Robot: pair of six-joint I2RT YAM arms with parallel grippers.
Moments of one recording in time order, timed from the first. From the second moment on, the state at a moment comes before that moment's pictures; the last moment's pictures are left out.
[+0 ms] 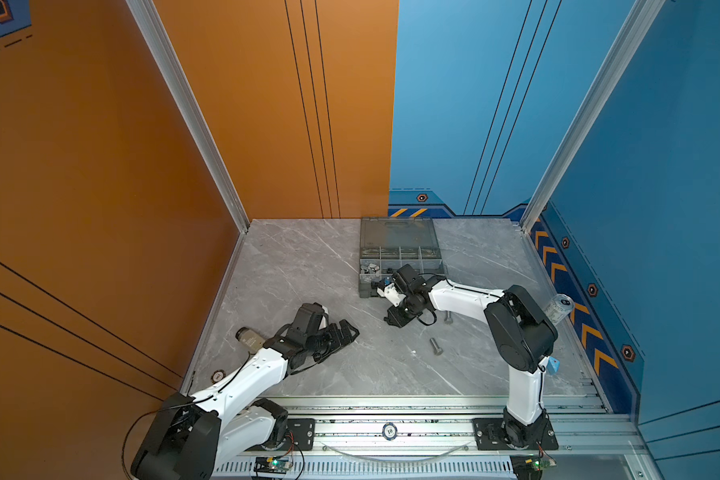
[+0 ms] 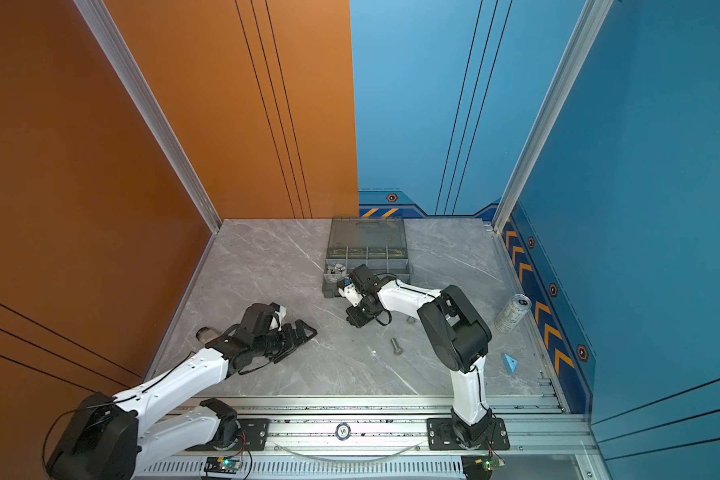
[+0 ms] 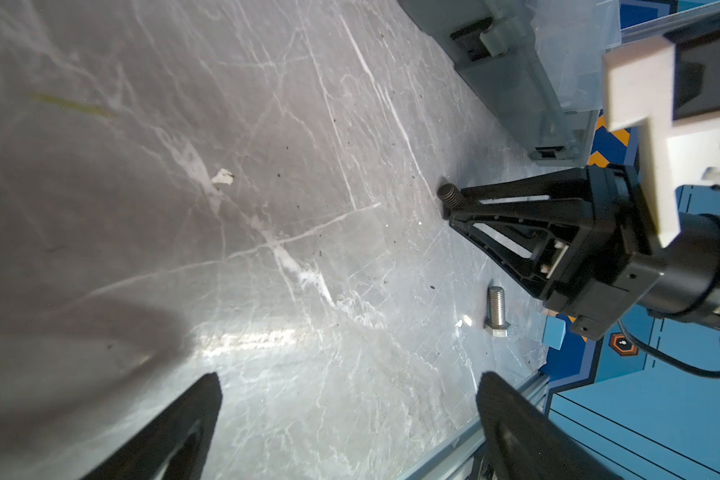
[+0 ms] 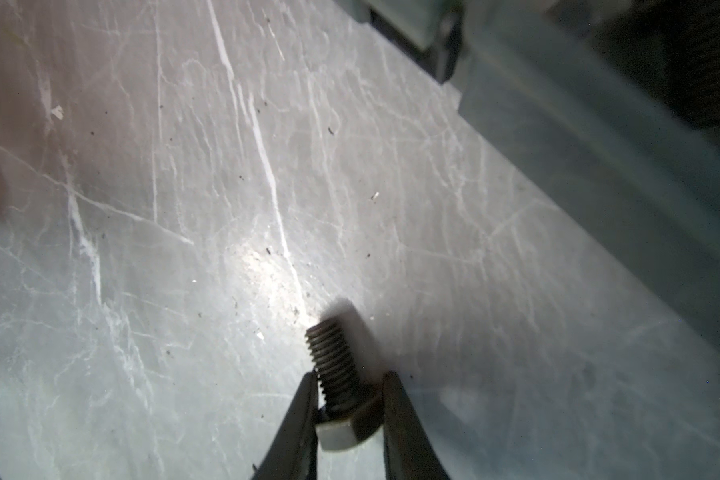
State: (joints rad) left arm -0.44 1.09 0.44 -0.21 0.33 -0.94; right arm 0.66 1.96 1.27 -0.52 -0.26 0.00
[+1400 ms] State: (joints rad) left arm -0.42 1.05 0.43 -0.20 0.36 -0.94; right arm 0.54 2.08 1.68 -0.66 -0.14 0.07
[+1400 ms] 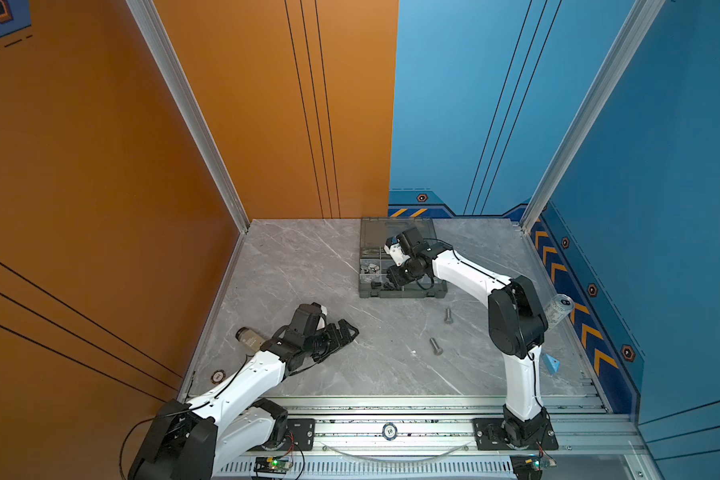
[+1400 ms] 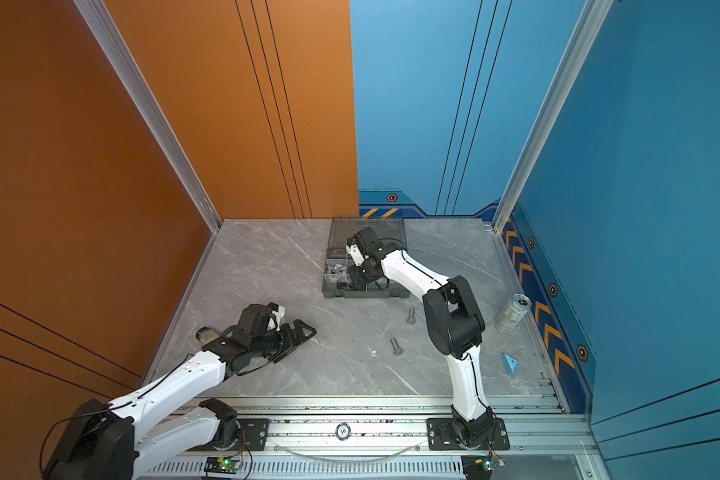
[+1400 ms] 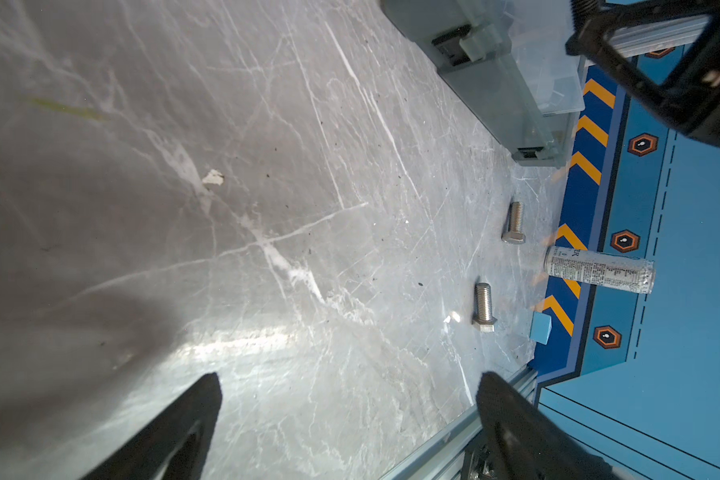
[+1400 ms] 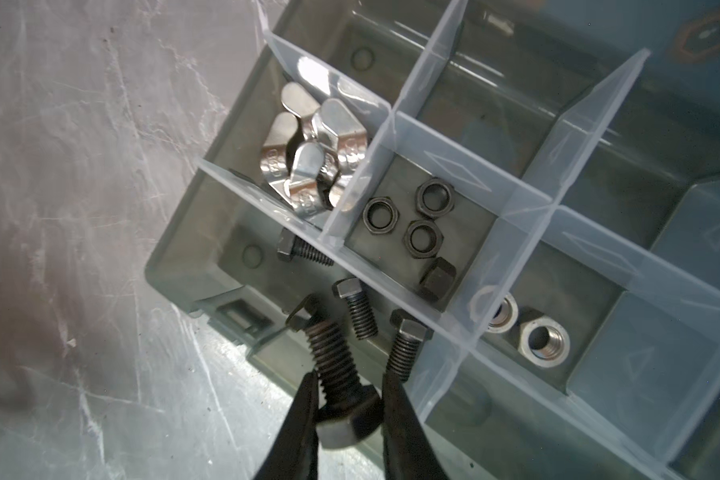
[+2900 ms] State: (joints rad) left arm -0.41 1.05 0.40 -0.14 0.41 -0.95; right arm 0.54 1.40 0.97 -0.62 -0.06 0.24
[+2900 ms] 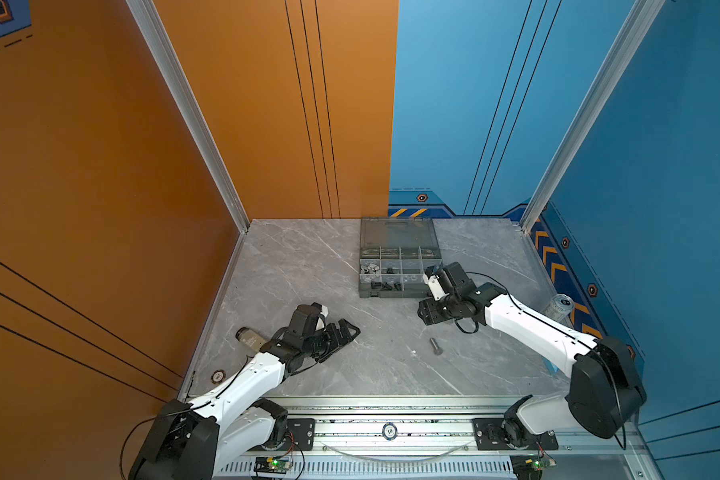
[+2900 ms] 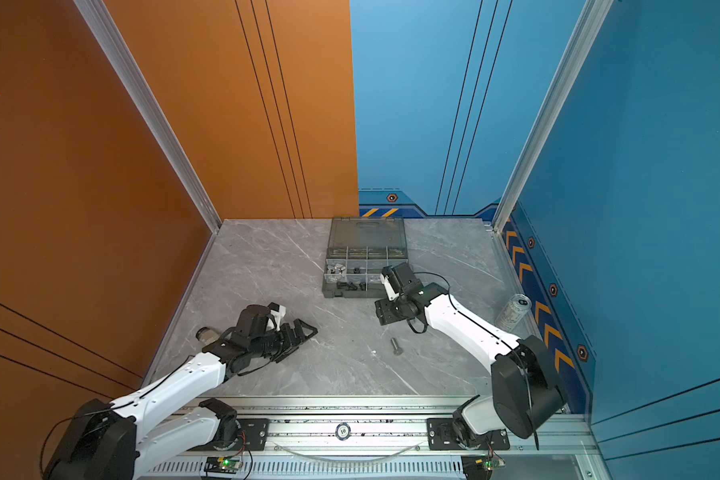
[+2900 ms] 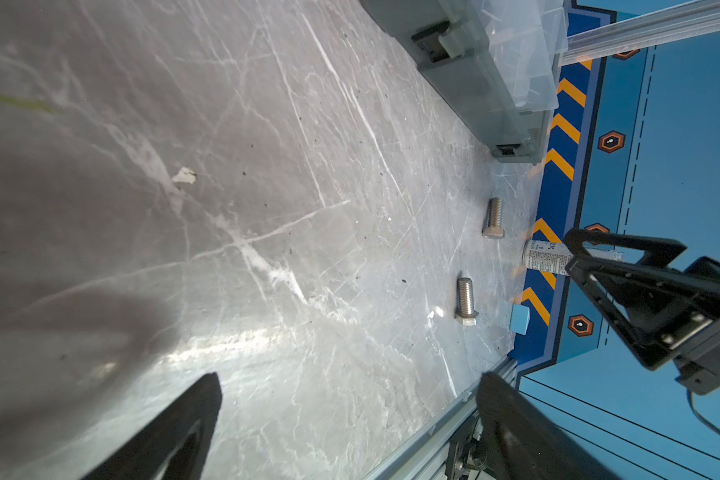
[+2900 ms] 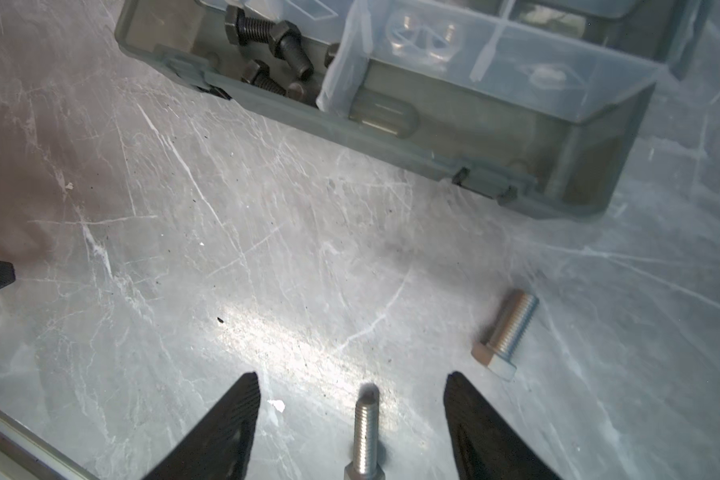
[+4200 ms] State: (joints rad) left arm -0.41 1.12 0.44 -0.12 0.42 -0.95; right arm 0.57 1.38 0.69 -0.56 -0.12 0.39
